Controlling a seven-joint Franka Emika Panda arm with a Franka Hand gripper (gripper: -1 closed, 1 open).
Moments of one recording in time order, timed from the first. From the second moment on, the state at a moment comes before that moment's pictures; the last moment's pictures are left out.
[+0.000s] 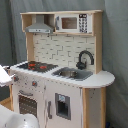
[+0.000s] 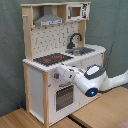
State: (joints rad) arm -0.83 -0.88 1.79 -1.91 -1.06 2.04 0.11
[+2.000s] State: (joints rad) arm -0.81 -0.88 1.71 -2.09 -1.24 2.58 -0.06
